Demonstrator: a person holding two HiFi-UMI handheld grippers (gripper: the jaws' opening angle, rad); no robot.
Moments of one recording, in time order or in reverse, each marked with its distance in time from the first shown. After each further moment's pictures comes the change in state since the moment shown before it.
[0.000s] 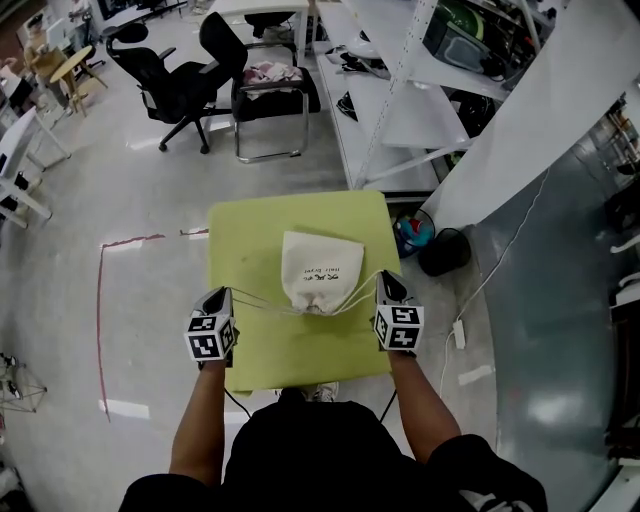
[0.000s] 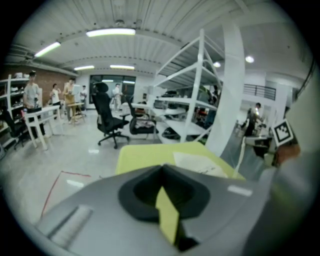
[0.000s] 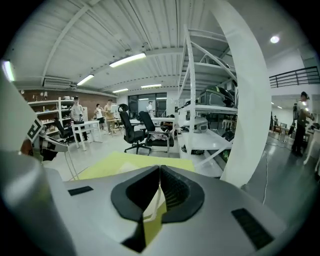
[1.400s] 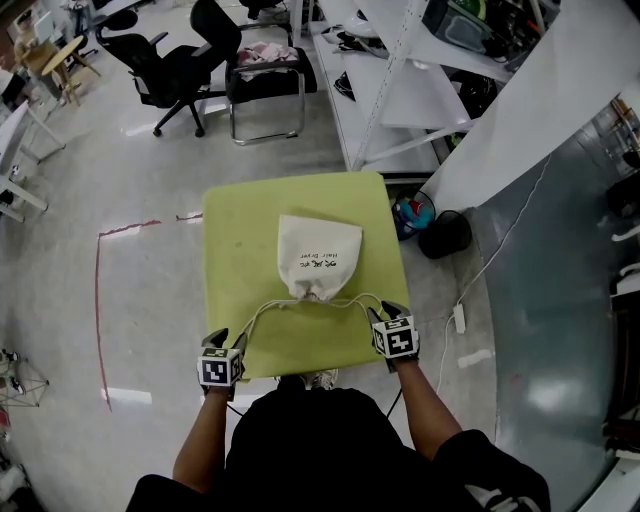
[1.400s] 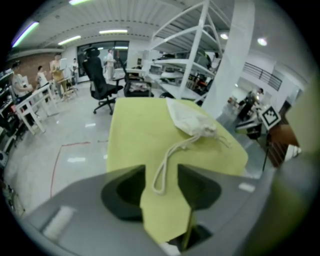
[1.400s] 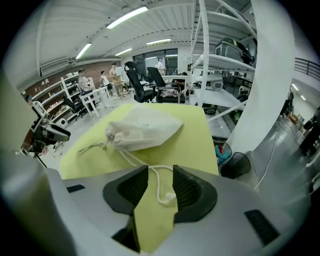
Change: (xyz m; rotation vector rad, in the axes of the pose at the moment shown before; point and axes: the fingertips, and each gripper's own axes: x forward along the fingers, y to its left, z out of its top) left arm -0.032 -0.028 -0.166 -0.006 0.386 -0.071; right arm -0.024 0.012 -0.166 -0.037 0.484 0.142
